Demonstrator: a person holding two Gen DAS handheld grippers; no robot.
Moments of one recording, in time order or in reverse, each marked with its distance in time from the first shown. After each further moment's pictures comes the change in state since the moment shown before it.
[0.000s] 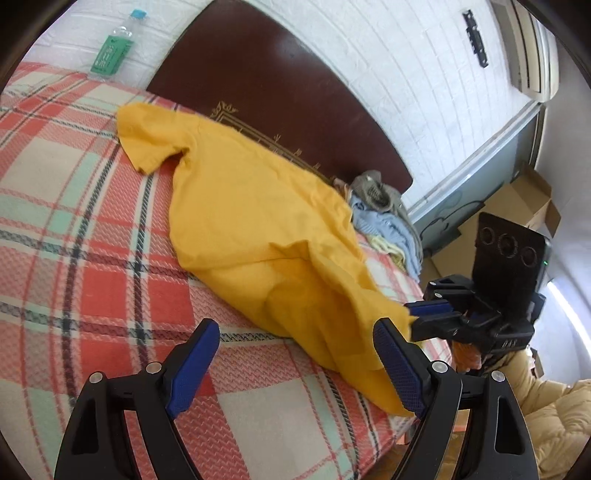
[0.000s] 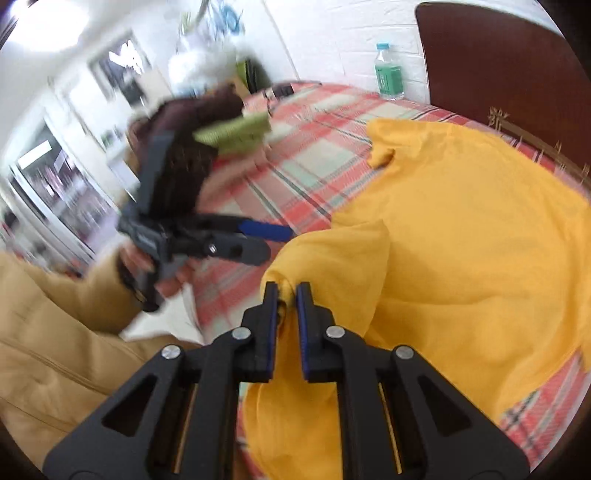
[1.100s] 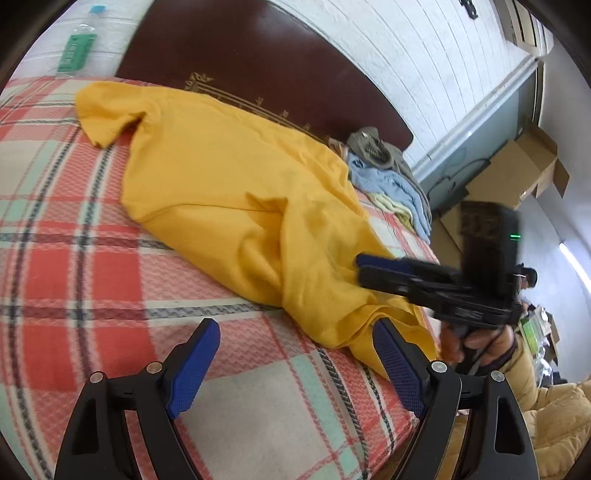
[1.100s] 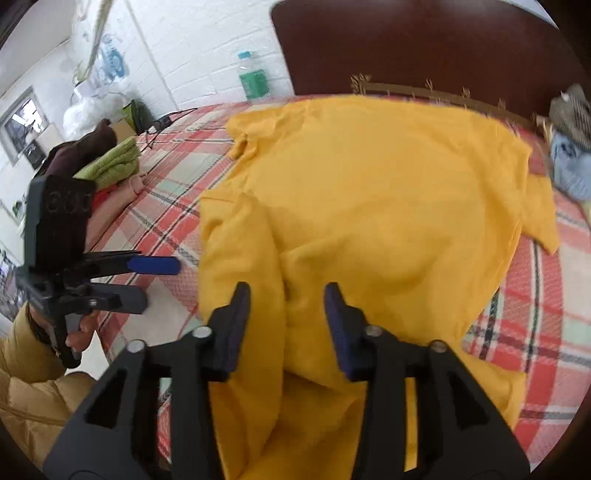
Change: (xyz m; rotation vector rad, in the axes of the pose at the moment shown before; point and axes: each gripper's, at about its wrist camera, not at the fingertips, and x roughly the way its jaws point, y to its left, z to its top) left arm 0.064 -0.028 -0.021 0.108 0.152 0.071; right arm -0.015 -0.024 -0.060 0.134 -0.119 -0.426
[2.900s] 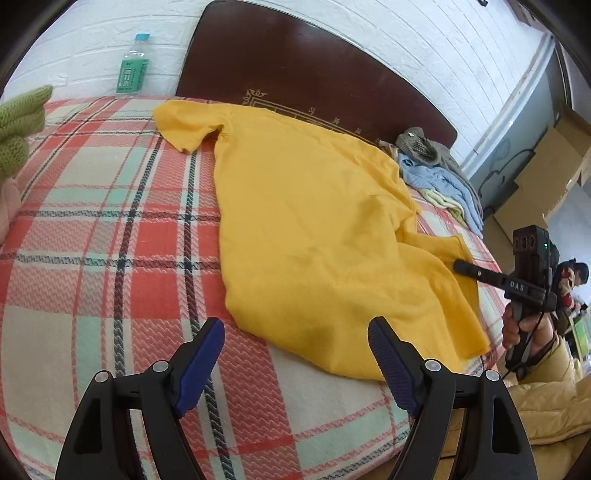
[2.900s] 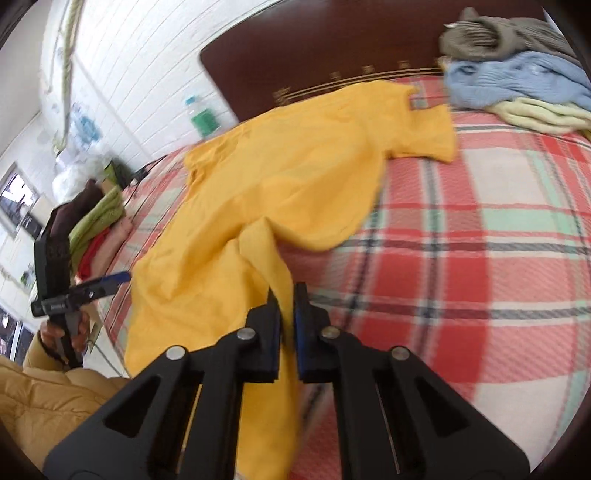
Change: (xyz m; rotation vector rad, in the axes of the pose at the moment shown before) left arm -0.055 0.002 -0.034 0.009 -0.047 0.258; right arm -0.059 -0.087 -0.074 0.356 -0.079 -0.029
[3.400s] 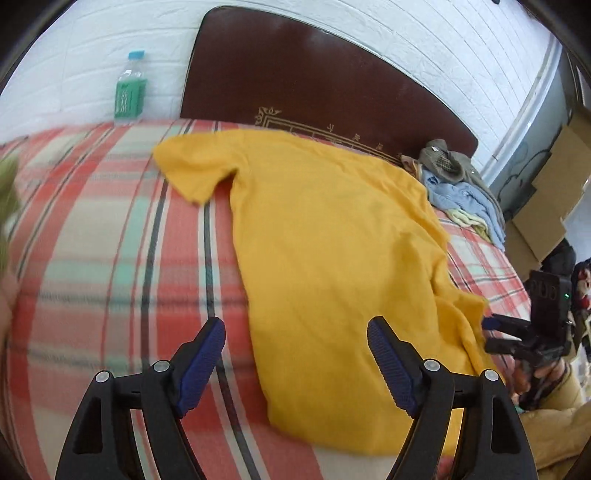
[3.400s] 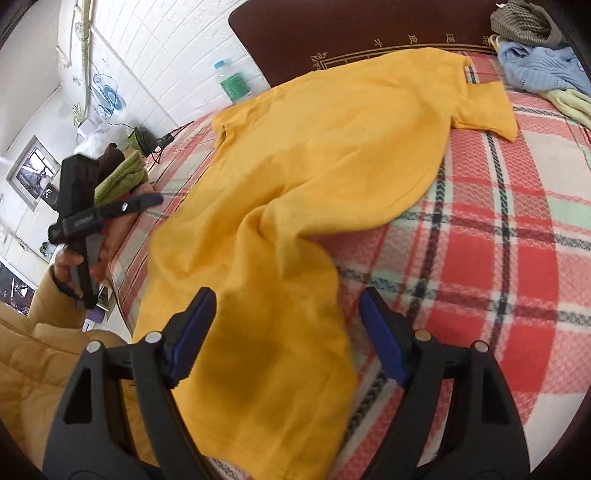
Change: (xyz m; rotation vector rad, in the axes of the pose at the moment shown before) left arm 0.011 0.016 0.048 0.012 -0.010 0.049; right arm 0.039 0.034 -0.006 -0.093 0.119 0.134
